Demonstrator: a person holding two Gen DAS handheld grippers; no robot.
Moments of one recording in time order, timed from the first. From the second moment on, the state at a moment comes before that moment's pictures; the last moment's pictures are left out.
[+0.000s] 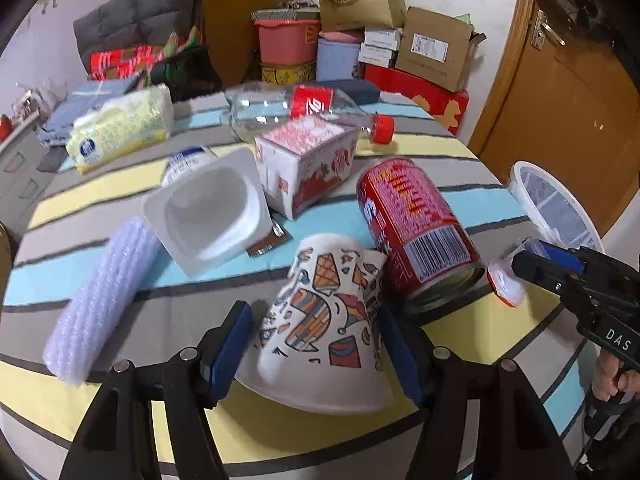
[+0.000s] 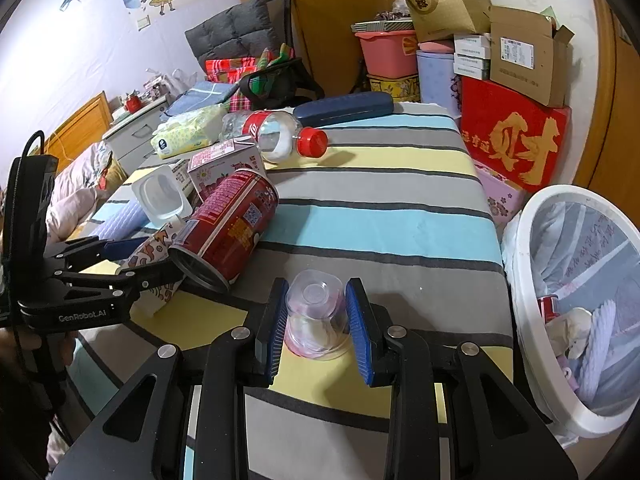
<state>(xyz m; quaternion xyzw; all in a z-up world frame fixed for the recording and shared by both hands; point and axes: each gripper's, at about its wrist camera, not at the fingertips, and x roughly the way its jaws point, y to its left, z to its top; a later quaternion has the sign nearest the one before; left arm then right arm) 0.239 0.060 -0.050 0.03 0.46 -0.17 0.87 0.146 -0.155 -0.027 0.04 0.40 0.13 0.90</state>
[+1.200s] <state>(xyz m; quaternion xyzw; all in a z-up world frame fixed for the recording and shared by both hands) 0.177 0.035 0.022 0.01 0.38 -0.17 0.91 0.126 -0.171 0.002 0.06 0.36 0.13 0.92</state>
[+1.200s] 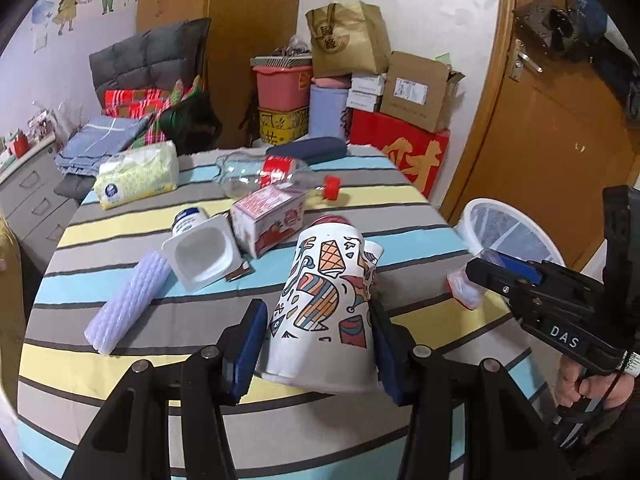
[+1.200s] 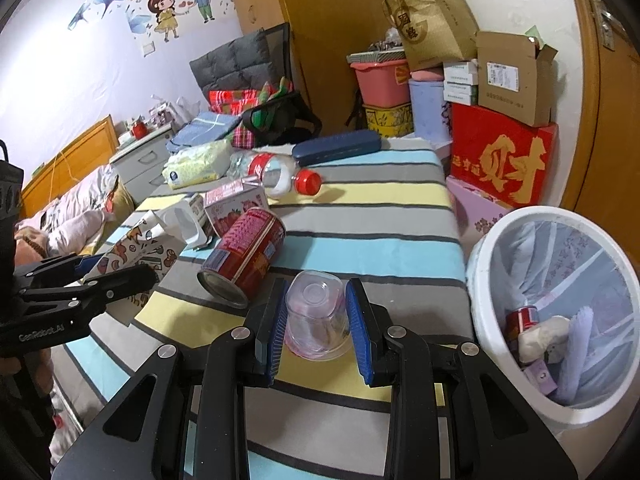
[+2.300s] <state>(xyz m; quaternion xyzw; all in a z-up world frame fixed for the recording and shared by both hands) 0.156 -0.162 0.056 0.06 0.34 -0.30 0.89 0.091 -0.307 0.025 0.09 0.31 -0.01 0.95</state>
